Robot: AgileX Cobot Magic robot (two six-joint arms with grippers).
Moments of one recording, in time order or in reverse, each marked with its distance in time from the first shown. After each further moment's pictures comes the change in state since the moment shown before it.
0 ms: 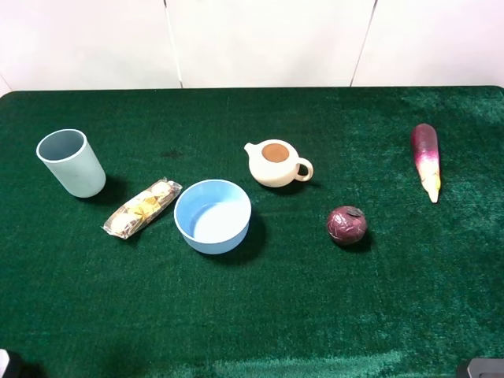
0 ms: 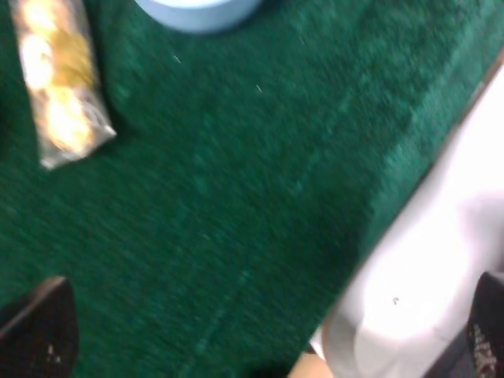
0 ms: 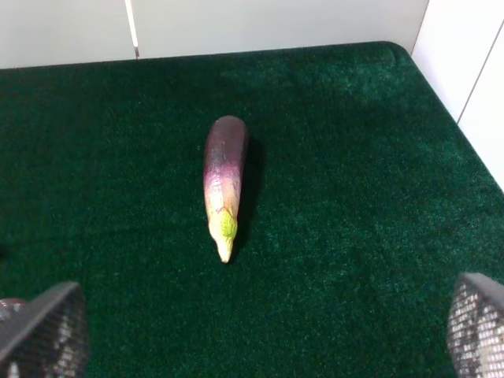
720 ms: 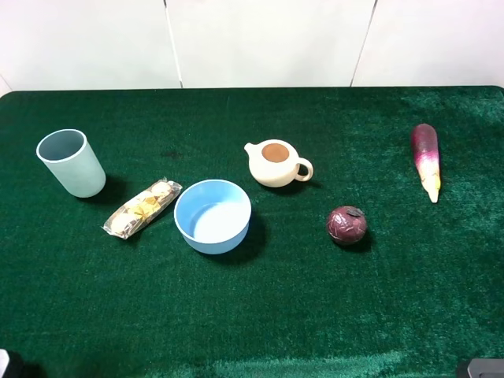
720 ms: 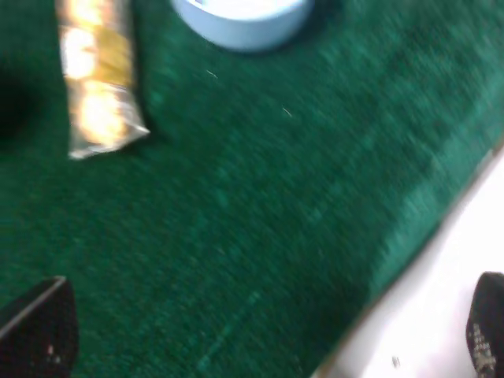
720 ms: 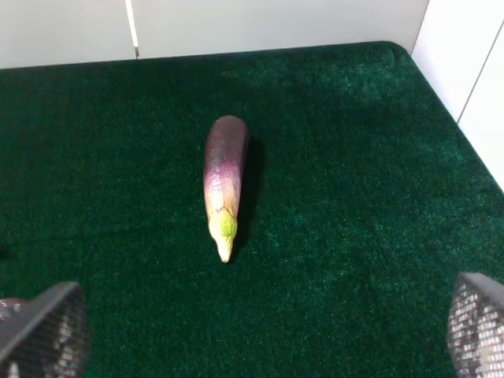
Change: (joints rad) left arm 0.222 -0.192 0.010 -0.015 0.000 -0.001; right arm 0.000 0.000 0.000 0.000 0.000 0.000
